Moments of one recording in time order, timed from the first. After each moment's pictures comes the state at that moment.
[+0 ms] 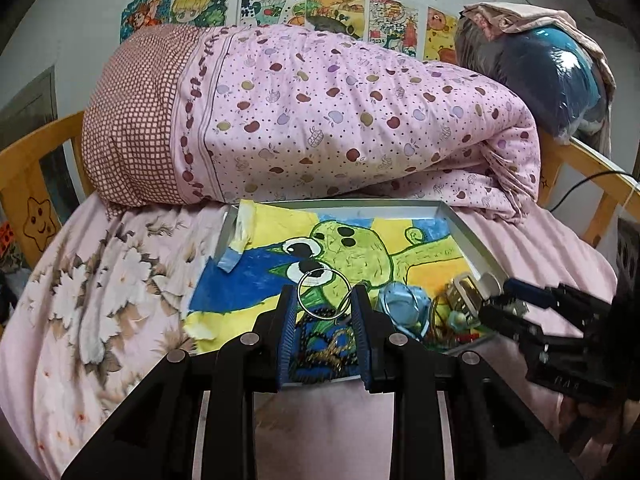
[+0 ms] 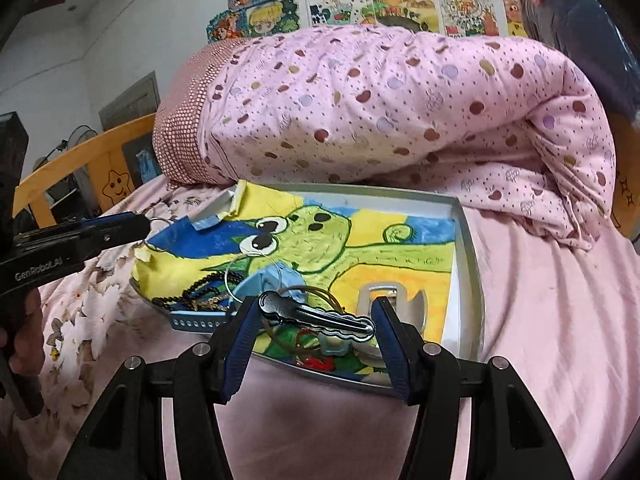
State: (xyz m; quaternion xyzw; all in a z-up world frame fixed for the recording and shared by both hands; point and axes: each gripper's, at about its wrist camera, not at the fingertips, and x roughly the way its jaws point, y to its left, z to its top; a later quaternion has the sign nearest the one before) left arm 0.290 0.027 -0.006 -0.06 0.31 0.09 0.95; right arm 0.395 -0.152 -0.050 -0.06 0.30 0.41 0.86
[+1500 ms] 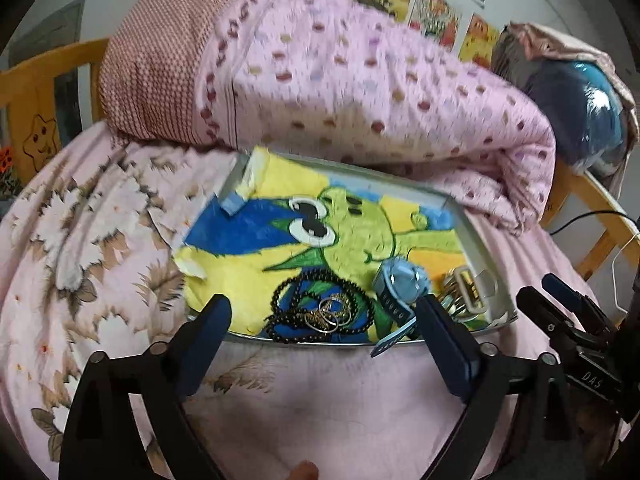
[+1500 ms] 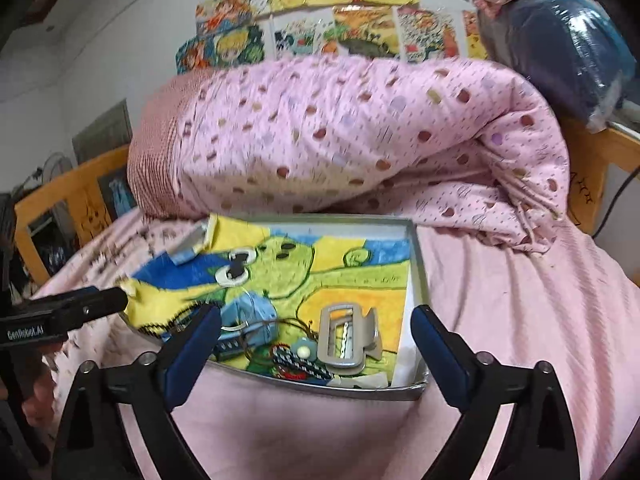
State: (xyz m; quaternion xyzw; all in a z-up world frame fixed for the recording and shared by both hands) left arm 0.271 0.037 -0.014 -0.16 0.33 0.11 0.93; right arm 0.383 -0.184 -0.011 -0.02 0.26 0.36 0.90
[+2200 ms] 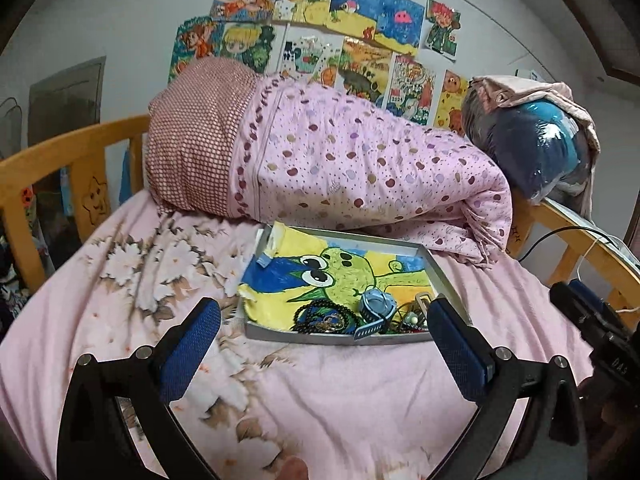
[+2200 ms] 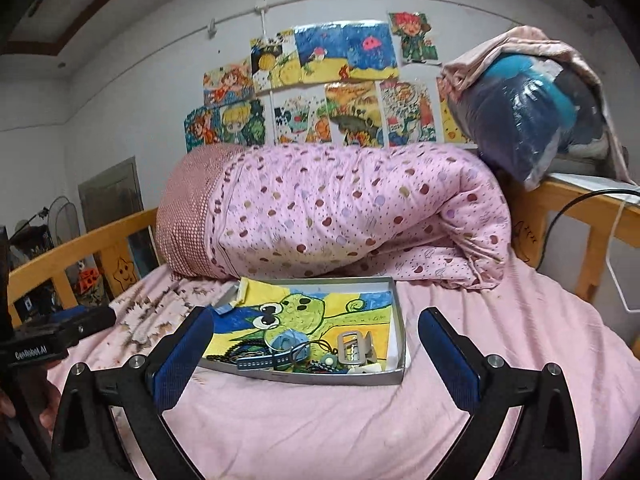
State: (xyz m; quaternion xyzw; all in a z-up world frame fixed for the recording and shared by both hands) left arm 0.155 0.007 0.061 -0.11 0.22 0.12 0.96; right arm 0.264 -0.244 0.065 0.03 0.17 0.33 0.93
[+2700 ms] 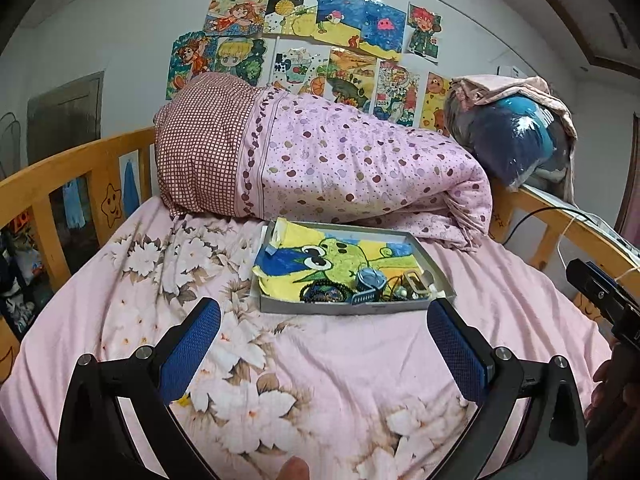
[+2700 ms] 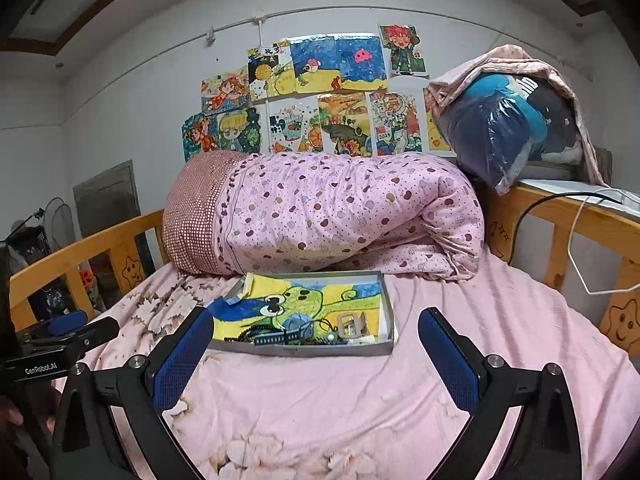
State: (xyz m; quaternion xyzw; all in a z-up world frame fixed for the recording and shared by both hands) left arm 0.089 -0.014 0.065 -0.09 0.22 0.10 0.97; right arm 0.193 -0.267 0.075 0.02 0.17 0.31 0.94
